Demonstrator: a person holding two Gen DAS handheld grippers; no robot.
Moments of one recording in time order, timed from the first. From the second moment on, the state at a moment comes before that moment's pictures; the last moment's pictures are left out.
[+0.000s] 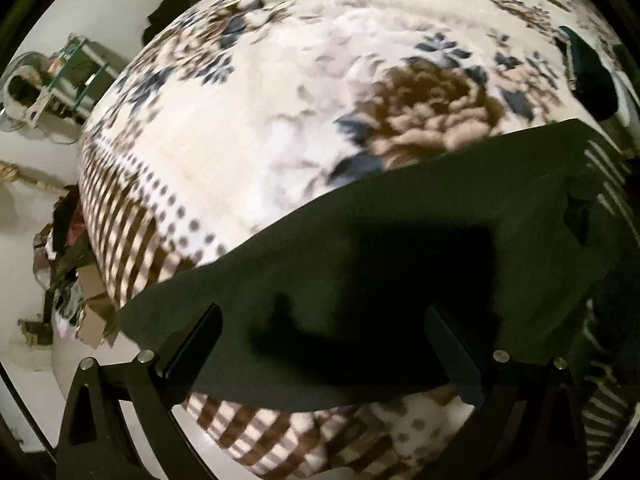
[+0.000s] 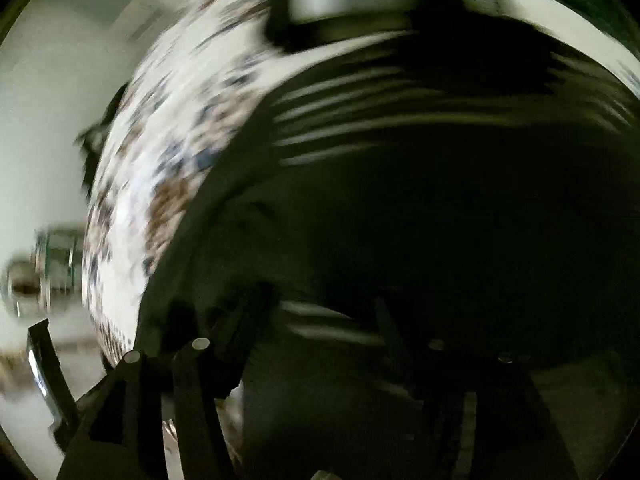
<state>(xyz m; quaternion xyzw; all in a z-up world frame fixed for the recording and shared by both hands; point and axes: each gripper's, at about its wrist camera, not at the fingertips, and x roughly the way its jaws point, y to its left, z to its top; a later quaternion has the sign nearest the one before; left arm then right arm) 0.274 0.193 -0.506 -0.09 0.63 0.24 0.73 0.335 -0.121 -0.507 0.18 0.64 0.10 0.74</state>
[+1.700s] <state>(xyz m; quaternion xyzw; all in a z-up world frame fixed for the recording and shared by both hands) 0.350 0.097 -0.397 -0.16 0.47 0.13 0.85 0.287 -0.264 -0.502 0.15 0.66 -0.05 0.73</state>
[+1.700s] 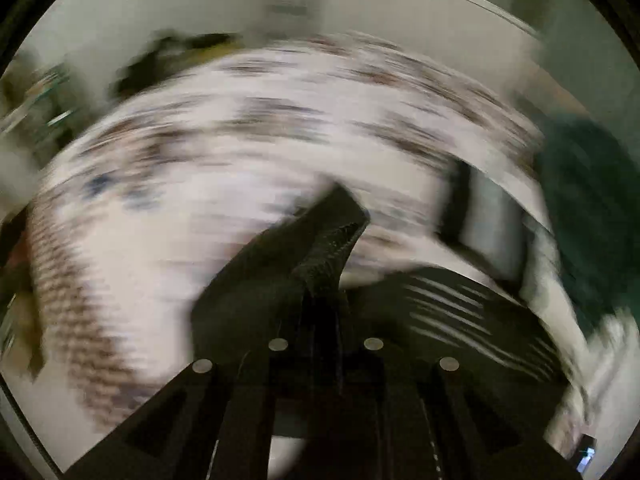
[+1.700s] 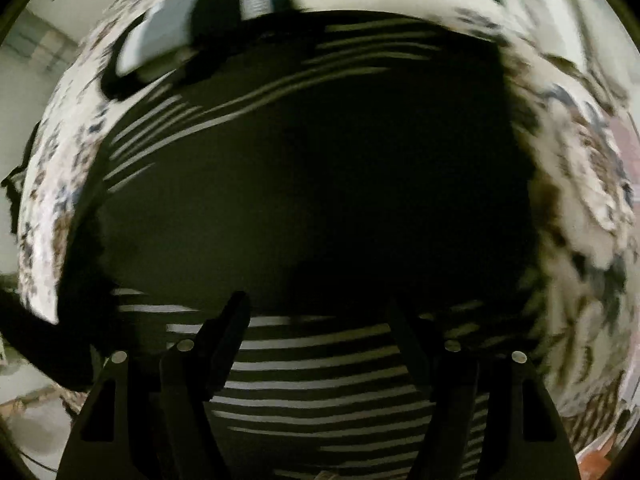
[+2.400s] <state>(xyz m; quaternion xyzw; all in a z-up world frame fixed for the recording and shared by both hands) 0.385 -0.092 -0.450 -0.05 0.56 -0.02 0.83 0.258 -0.488 -0.474 0.30 0.60 -0.08 0.74</state>
